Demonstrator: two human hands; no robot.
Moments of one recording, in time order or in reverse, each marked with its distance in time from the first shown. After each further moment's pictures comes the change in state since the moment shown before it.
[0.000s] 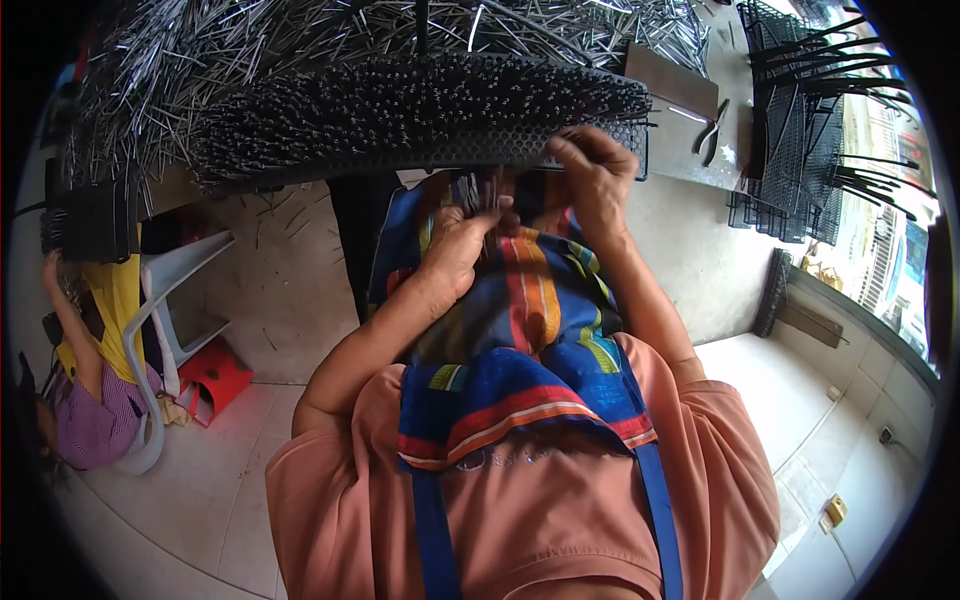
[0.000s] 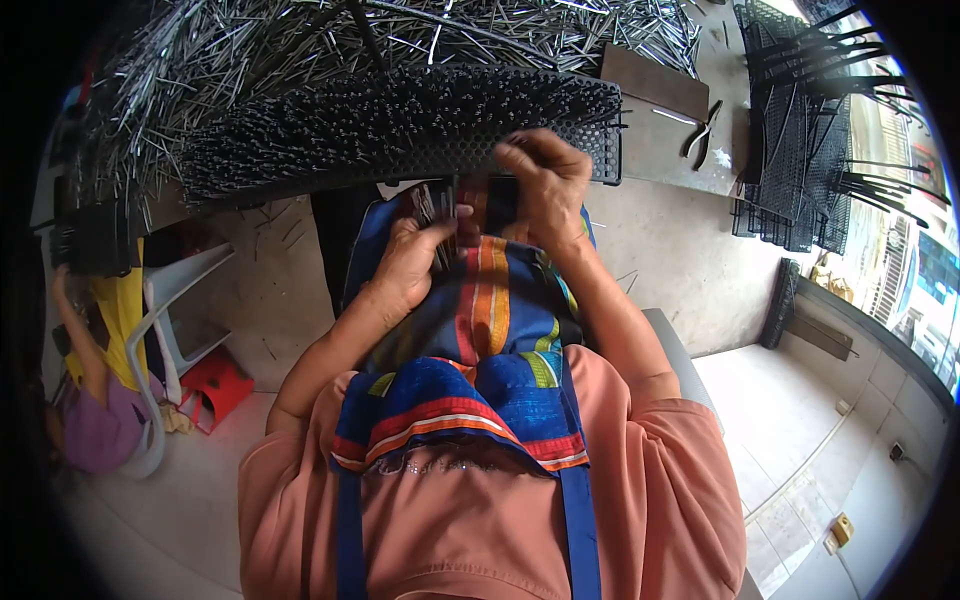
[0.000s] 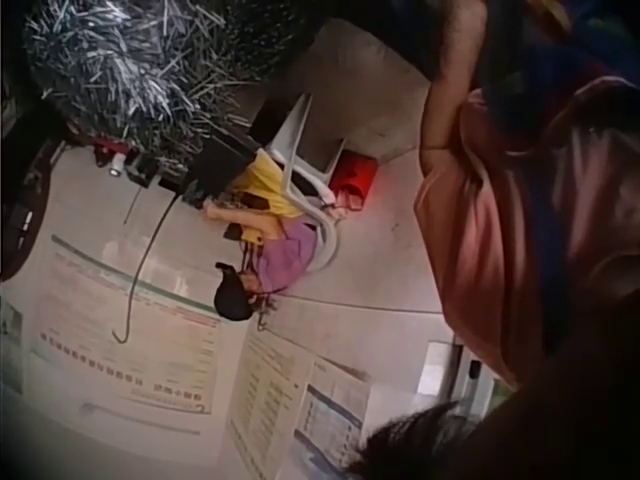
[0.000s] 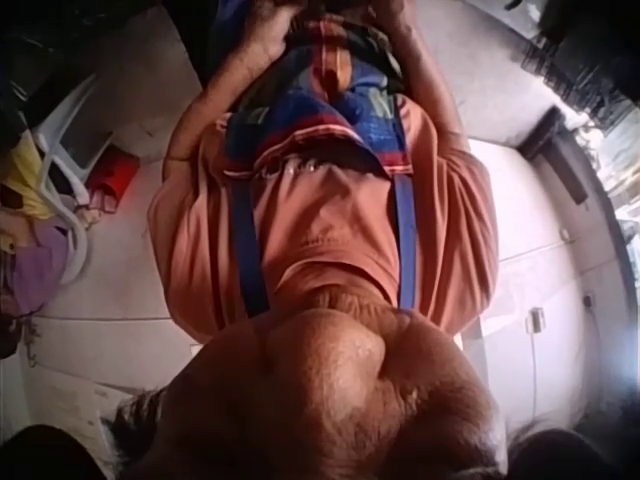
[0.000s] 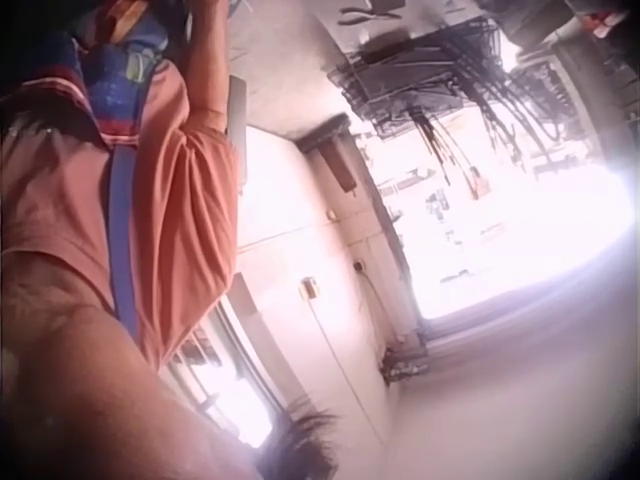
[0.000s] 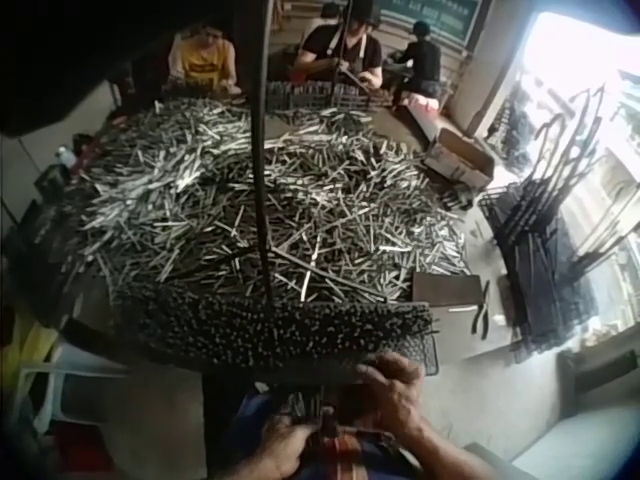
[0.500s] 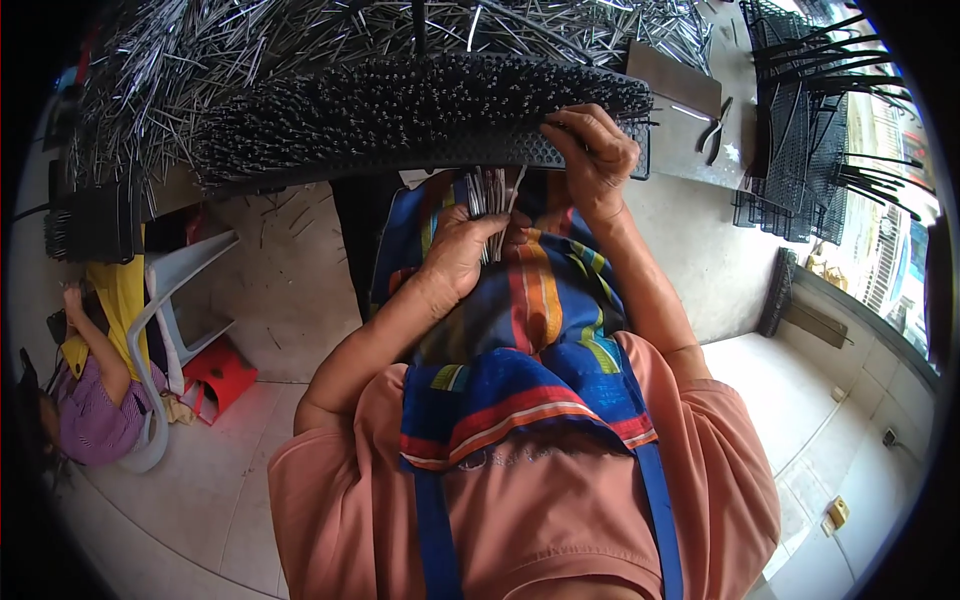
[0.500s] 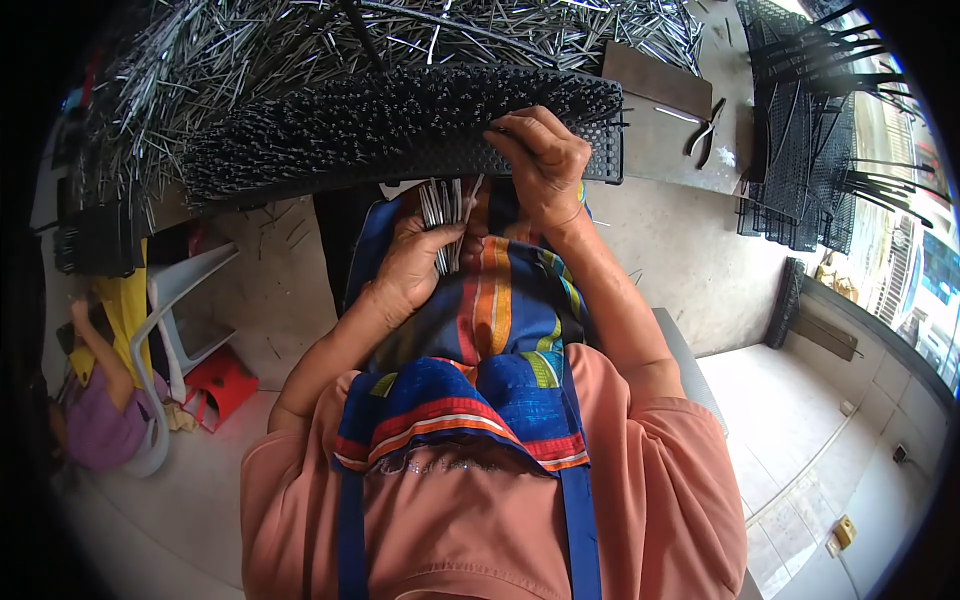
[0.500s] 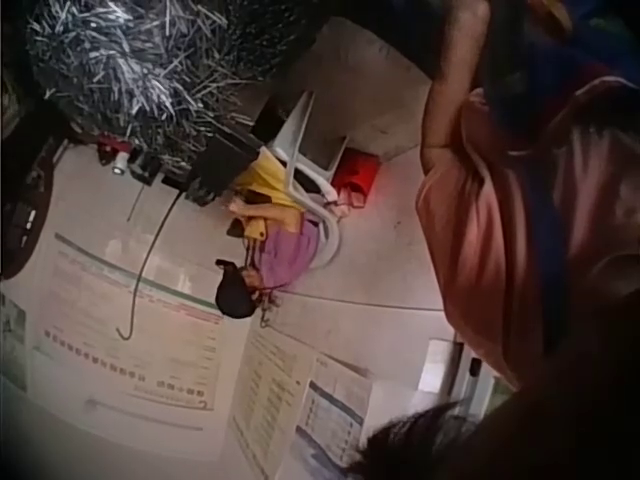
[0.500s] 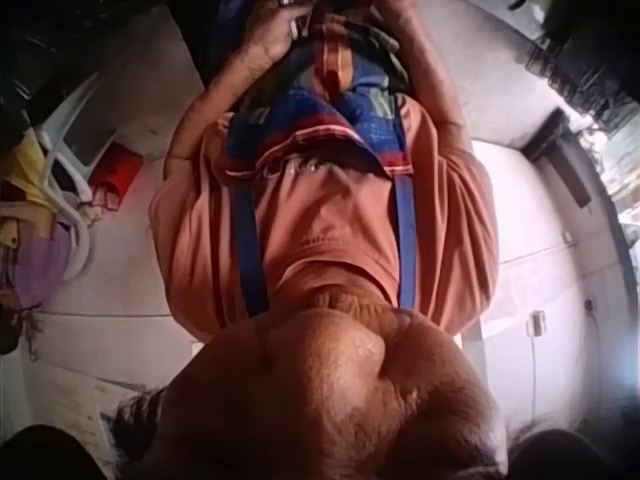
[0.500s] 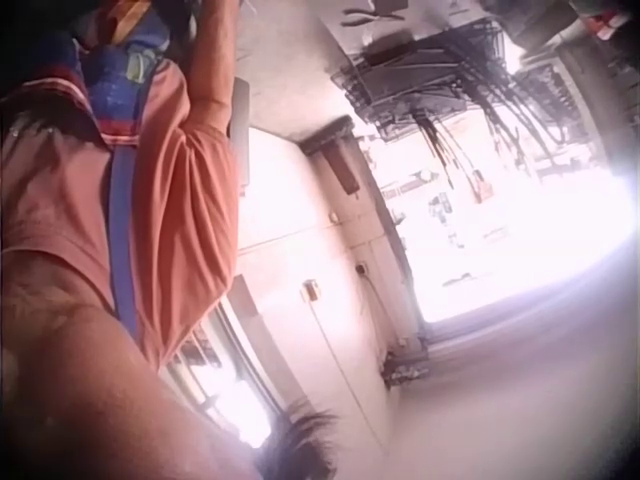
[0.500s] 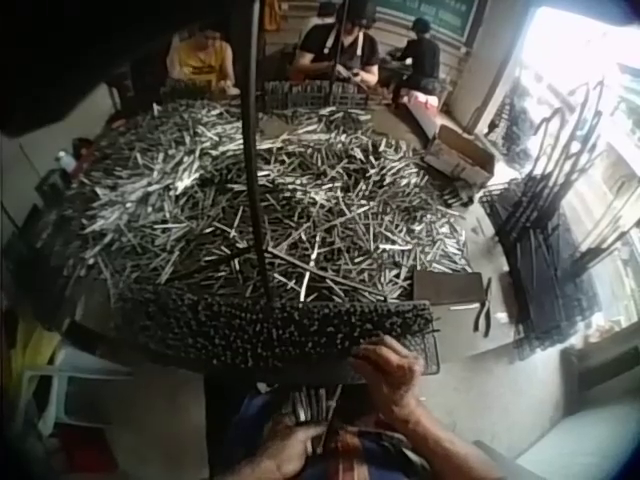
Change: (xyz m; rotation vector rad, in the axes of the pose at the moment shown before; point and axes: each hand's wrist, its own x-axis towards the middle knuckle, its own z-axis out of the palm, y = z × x) left_hand 0.000 -0.002 0.004 -0.166 -0.084 -0.020; right_hand 0.024 -0.007 -0.003 -0.459 0.061 -0.779
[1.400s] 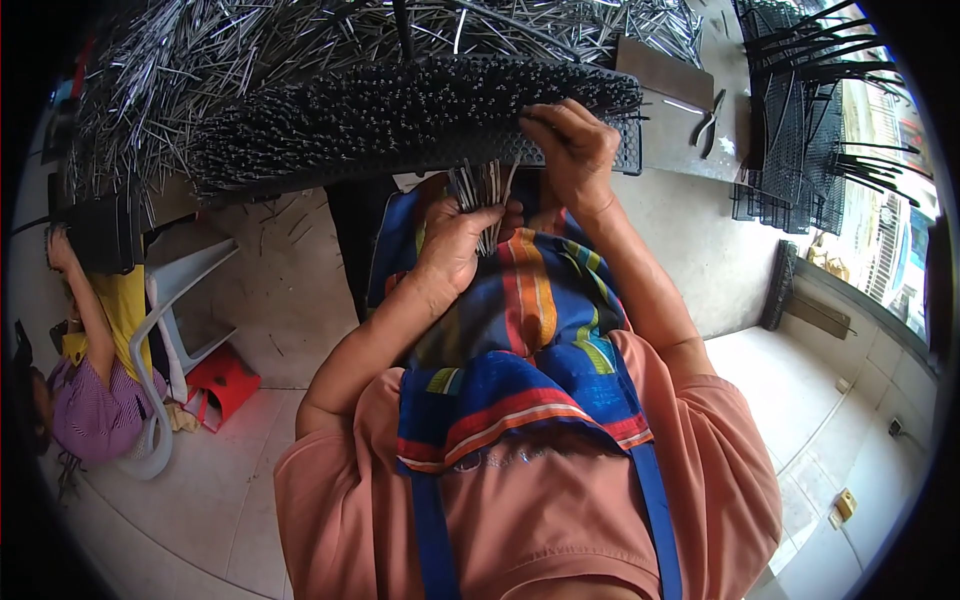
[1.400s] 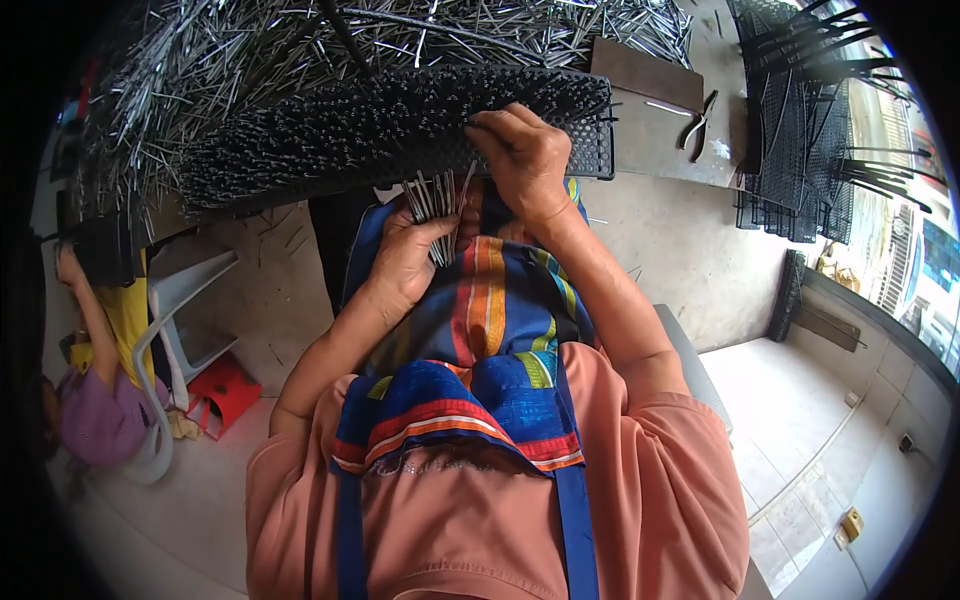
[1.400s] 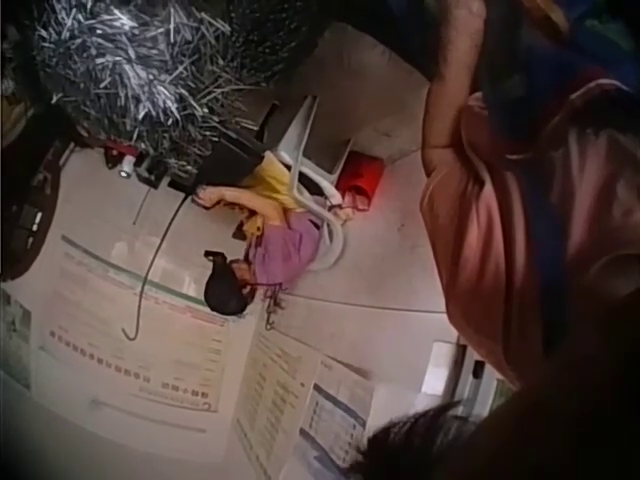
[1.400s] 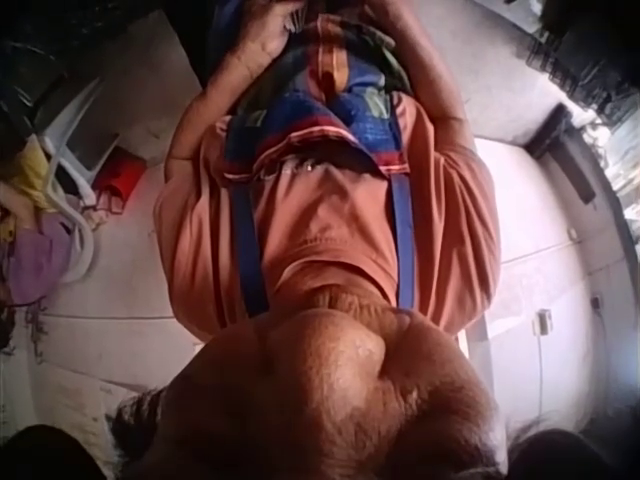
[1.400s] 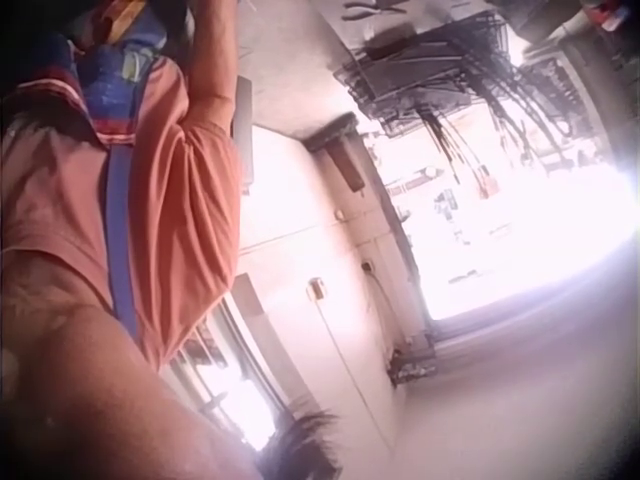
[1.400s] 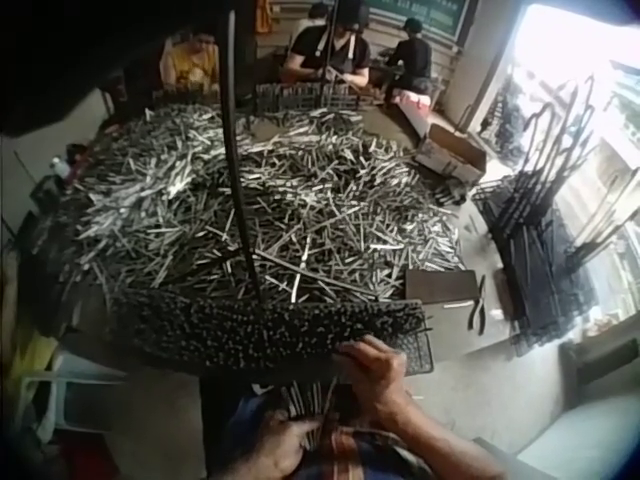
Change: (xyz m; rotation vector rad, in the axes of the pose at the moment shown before) left_hand 0.006 0.004 0.005 0.022 -0.012 0.041; right_hand 0.001 0.006 0.005 -0.097 -0.015 0.029
